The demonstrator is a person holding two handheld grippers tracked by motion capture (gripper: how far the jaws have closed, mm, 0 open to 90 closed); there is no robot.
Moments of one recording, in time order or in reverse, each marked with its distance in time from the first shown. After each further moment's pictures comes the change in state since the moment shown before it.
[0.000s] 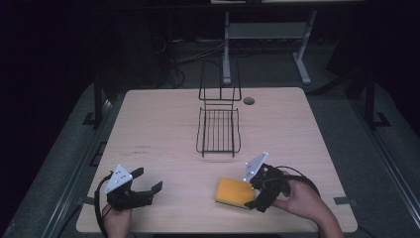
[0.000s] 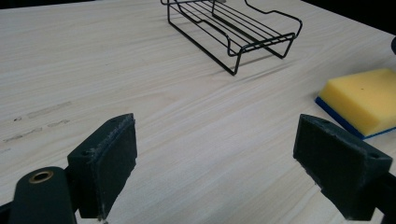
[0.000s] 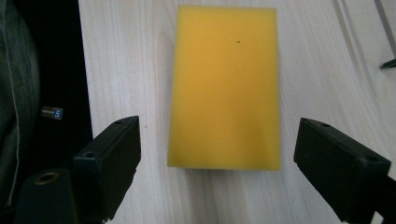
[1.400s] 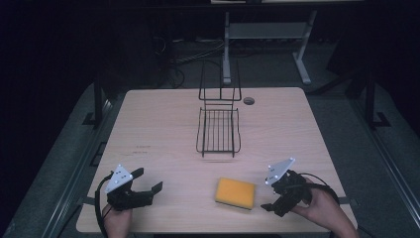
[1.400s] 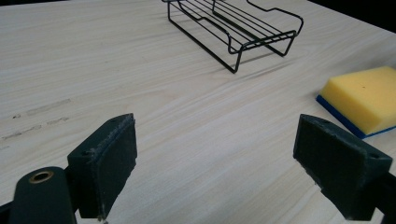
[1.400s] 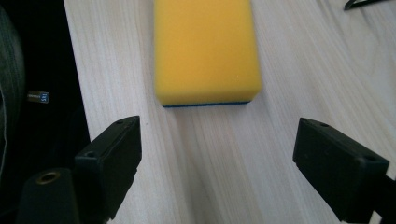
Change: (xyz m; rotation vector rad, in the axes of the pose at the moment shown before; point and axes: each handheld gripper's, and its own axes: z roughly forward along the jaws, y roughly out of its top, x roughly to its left) left arm 0.000 -0.001 0.001 0.006 0.000 -0.005; right arm 0.005 -0.050 -0.020 -0.053 -0.071 0.076
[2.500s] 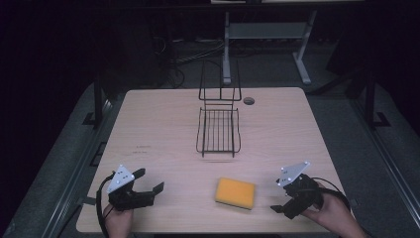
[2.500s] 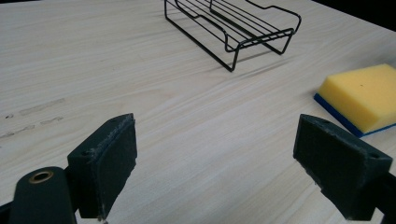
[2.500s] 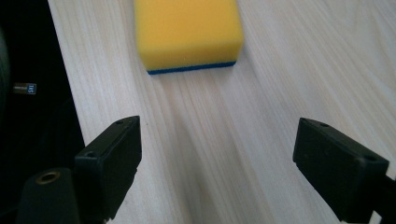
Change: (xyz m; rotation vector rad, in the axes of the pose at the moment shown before) left arm -0.002 0.000 0.002 0.007 -0.007 0.002; right arm -0.002 -0.031 -0.008 -0.017 -0.036 0.064
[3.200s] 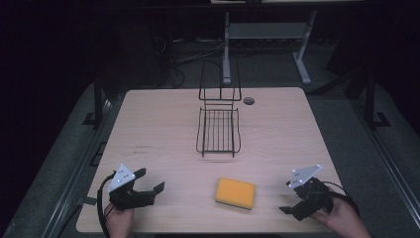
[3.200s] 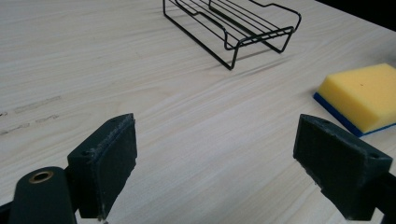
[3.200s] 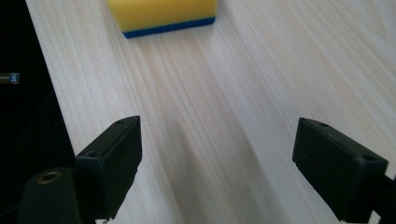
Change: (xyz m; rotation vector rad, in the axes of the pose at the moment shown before) left arm 0.001 0.000 0.003 0.012 -0.007 -0.008; right arm -0.007 -0.031 -0.001 -0.003 -0.026 0.069
